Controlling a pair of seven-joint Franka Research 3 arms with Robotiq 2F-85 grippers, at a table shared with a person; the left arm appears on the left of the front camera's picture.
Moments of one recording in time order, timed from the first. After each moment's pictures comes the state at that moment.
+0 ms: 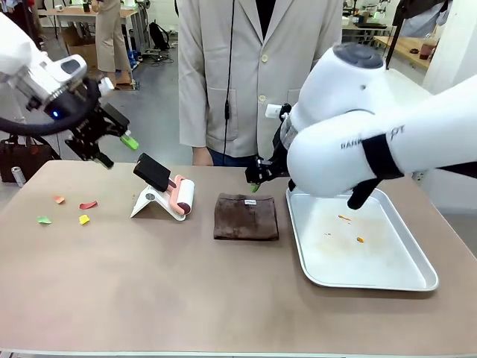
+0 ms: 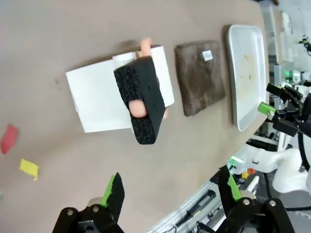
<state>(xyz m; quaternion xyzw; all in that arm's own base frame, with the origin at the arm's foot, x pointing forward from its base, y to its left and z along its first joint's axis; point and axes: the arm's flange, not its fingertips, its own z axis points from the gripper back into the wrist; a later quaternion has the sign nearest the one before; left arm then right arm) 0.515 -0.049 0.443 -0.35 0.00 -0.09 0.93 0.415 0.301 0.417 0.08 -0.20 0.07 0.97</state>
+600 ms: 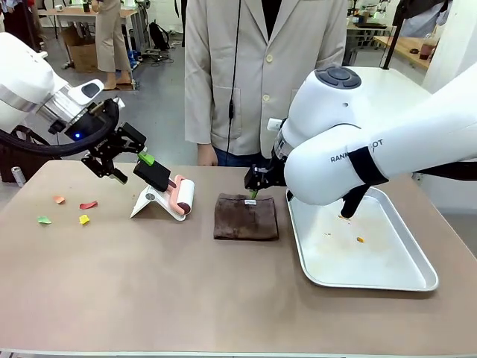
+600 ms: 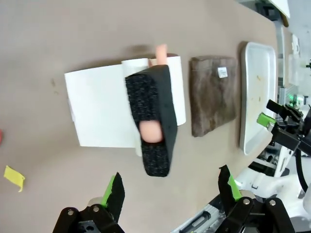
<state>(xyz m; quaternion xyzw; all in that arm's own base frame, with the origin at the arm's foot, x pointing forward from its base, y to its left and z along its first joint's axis) 0.512 -0.069 0.407 -0.34 -0.02 -0.03 0.94 0.436 0.301 0.384 0.08 -0.17 0.01 0.98</state>
